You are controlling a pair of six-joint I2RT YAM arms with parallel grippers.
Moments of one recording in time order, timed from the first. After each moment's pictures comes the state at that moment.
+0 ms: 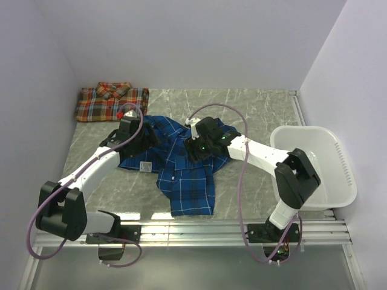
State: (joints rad) left arm -0.31 1.31 0.88 -0.34 -0.05 -0.71; right arm 0.73 1.66 1.18 -0.39 -0.12 0.13
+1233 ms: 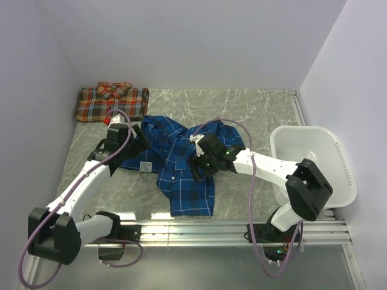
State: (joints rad) left arm -0.25 1.12 0.77 -0.36 -0.09 -0.69; right arm 0.82 1.54 0.99 -0.46 -0.10 0.22
